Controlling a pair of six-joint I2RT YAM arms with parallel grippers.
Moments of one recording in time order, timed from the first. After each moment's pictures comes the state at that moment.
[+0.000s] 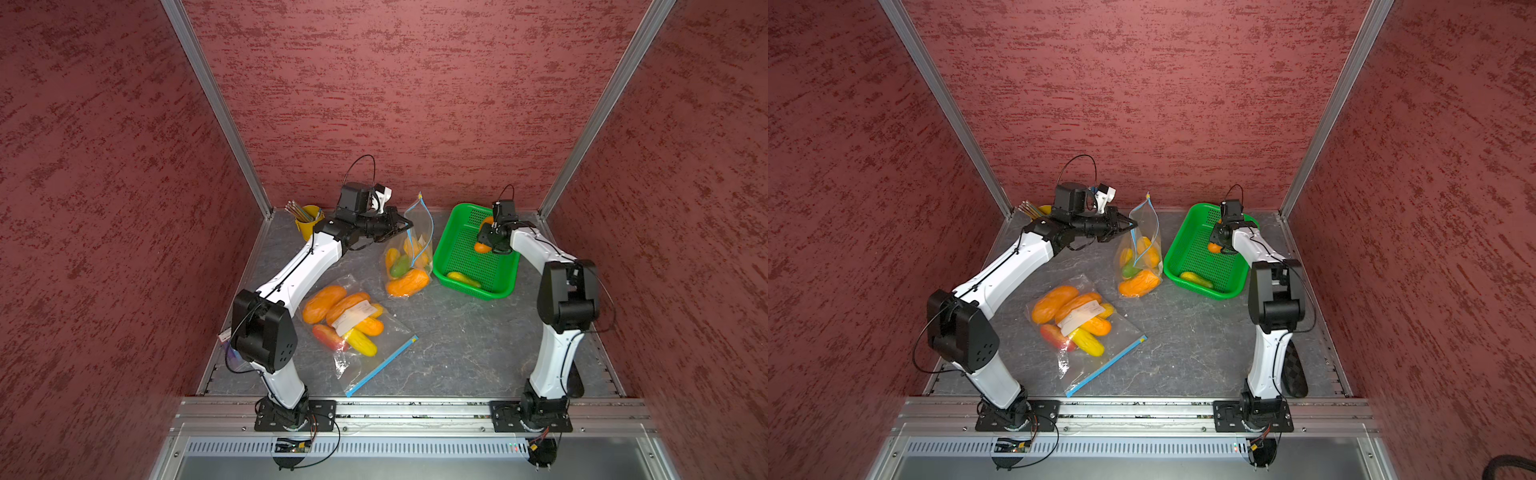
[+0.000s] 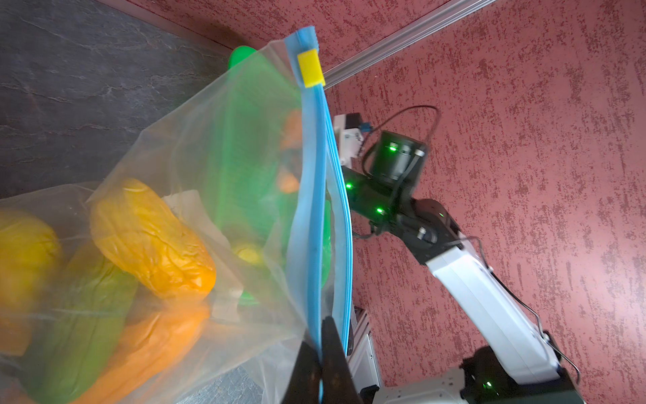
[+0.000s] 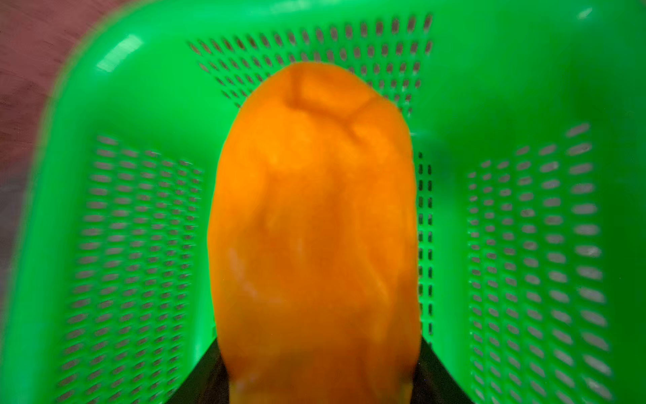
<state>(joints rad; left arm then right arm) -0.40 1.72 1.60 -0.37 0.68 -0.80 0.05 1.93 1.54 -0.44 0.02 0.48</state>
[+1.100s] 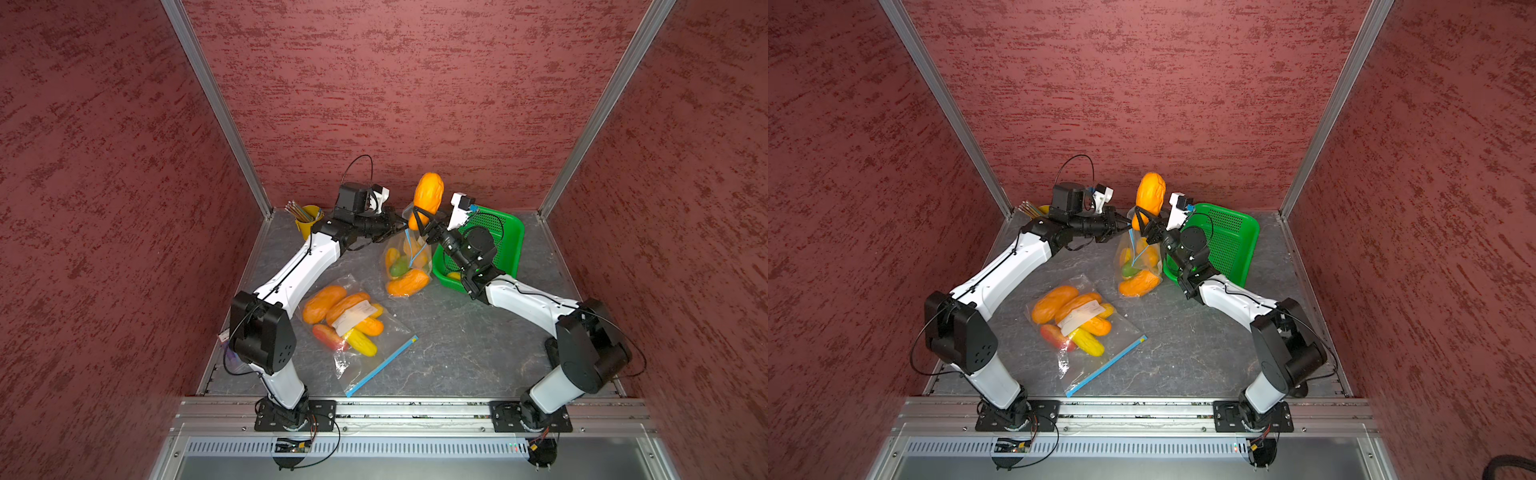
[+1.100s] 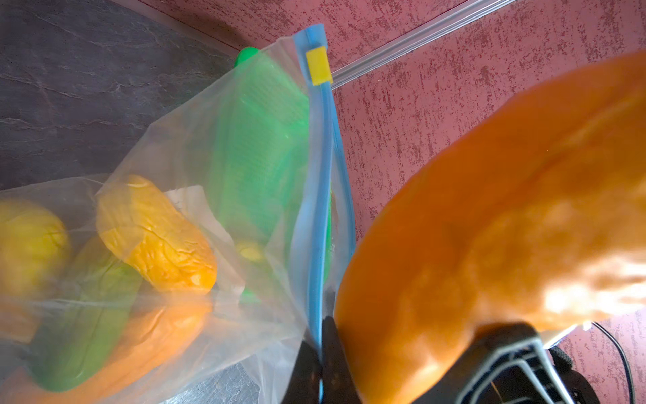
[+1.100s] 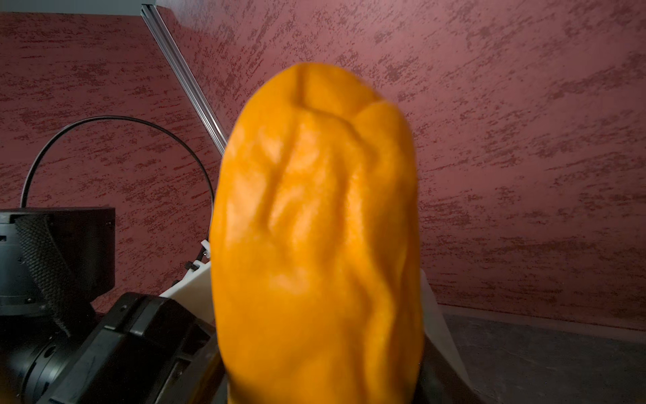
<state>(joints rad) -0.39 1.71 1.59 -0.39 0.67 -0.81 0.53 1.61 1.03 0.81 -0.06 0.51</state>
